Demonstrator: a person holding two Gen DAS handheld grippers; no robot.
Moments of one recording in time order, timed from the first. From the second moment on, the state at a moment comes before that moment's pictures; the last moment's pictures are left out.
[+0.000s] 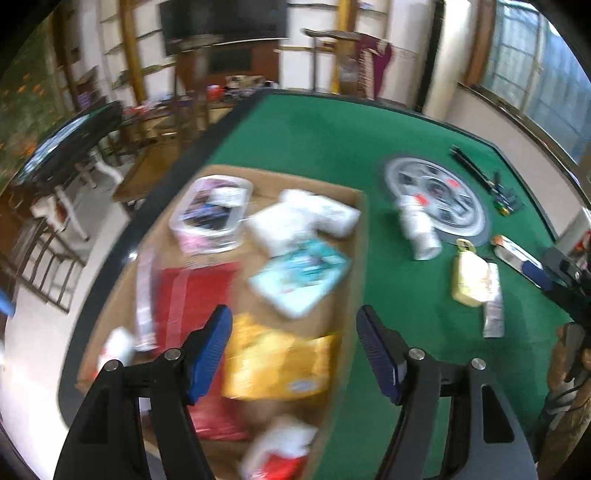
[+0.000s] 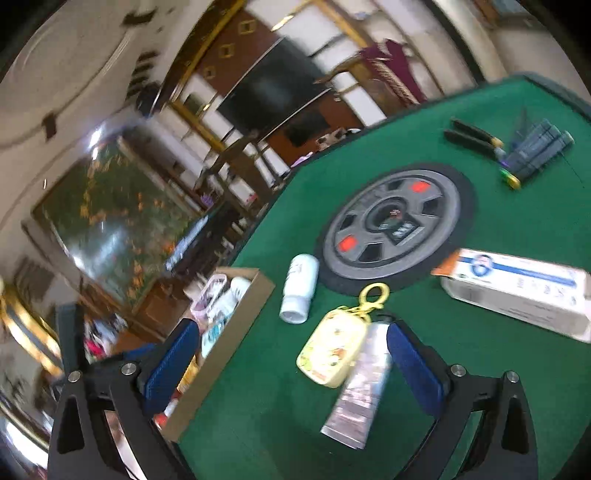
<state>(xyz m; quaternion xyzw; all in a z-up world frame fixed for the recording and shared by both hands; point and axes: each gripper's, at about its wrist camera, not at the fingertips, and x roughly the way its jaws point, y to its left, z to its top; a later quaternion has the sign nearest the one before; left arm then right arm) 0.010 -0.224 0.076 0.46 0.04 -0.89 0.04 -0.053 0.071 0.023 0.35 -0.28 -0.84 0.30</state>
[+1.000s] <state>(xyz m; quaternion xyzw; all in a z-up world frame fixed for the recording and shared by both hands) -0.146 -0.114 -0.004 0.52 0.03 -0.86 0.05 -0.060 0.153 0.029 0.33 -0.37 -0.84 0.20</state>
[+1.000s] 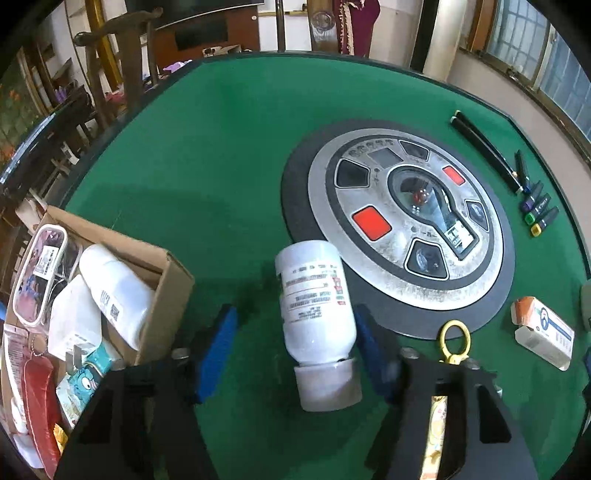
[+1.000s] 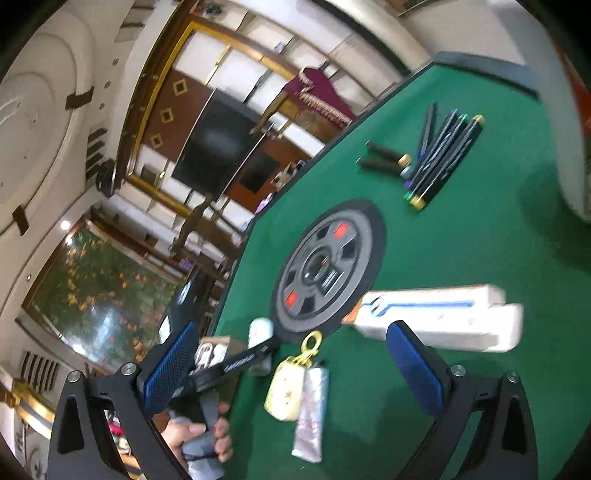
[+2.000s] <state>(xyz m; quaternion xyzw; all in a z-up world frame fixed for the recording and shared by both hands) -0.005 -0.109 0.005 0.49 -0.02 -0.87 -0.03 -0.066 0.103 0.012 0.40 -0.20 -0.87 0.19</state>
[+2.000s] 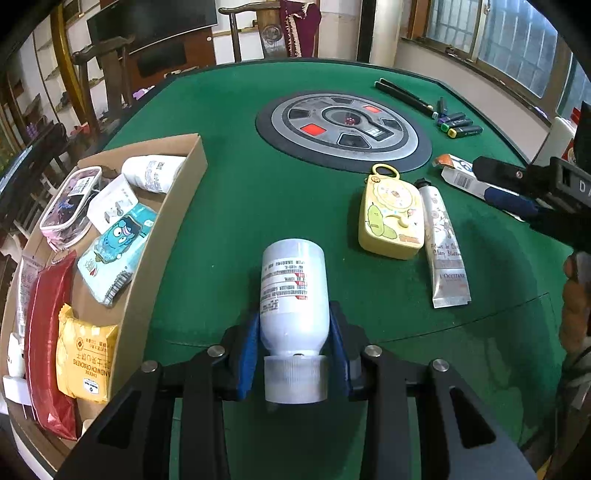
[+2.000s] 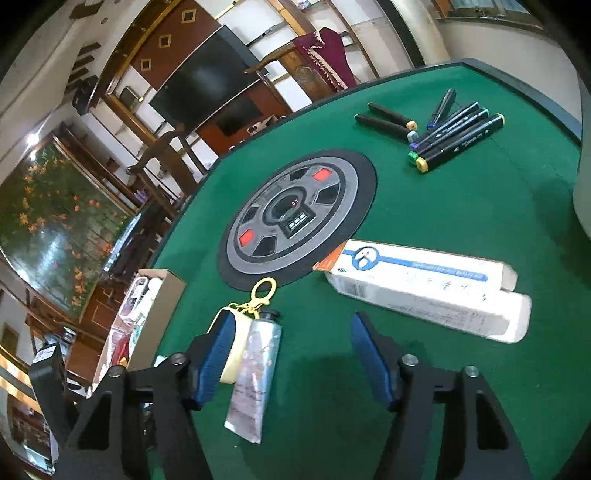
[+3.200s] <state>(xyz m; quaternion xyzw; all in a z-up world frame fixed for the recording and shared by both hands) -0.005 -0.111 0.006 0.49 -0.01 -0.87 -0.04 -0.085 0.090 0.002 0.43 0.06 -0.89 0.17</state>
